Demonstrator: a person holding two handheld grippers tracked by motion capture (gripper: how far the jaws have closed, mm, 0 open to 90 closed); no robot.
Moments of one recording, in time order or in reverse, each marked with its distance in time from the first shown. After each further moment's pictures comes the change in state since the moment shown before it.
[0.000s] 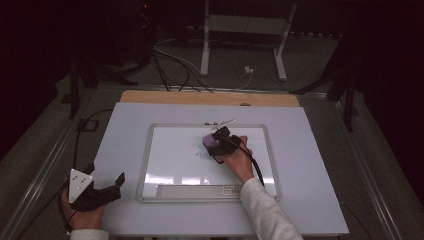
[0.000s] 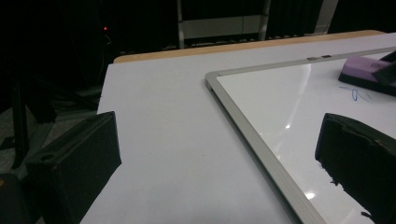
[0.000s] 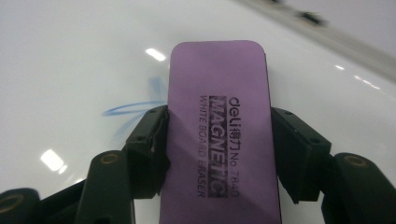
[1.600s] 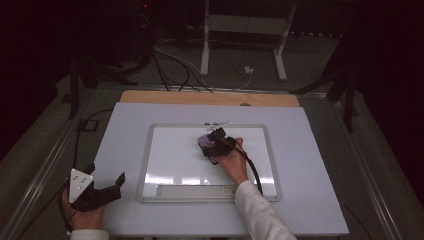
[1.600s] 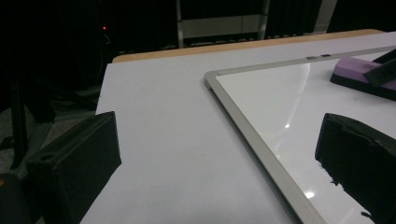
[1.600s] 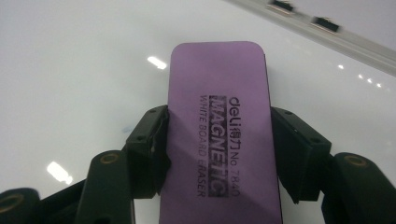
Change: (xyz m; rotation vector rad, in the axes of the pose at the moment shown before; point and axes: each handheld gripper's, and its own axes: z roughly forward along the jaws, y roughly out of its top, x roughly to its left) left arm -0.001 -0.001 0.001 0.003 -0.004 0.003; right arm 0.020 0.001 0.004 -0.020 0.044 -0.004
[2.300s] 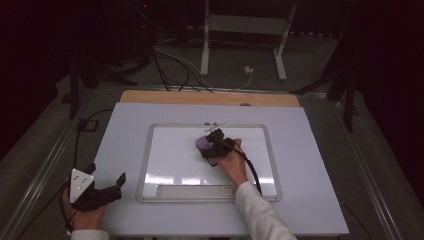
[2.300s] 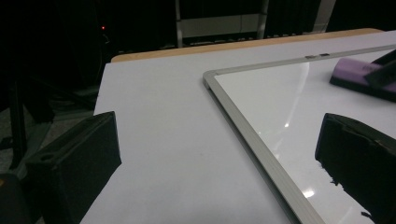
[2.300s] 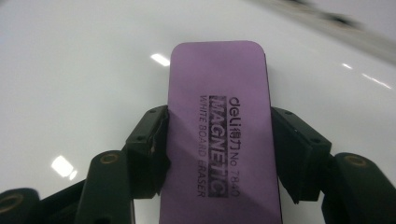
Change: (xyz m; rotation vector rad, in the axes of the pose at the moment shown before) left arm -0.001 0.000 0.000 0.001 -0.003 0.003; right arm 0.009 0.000 0.000 0.010 0.030 -0.020
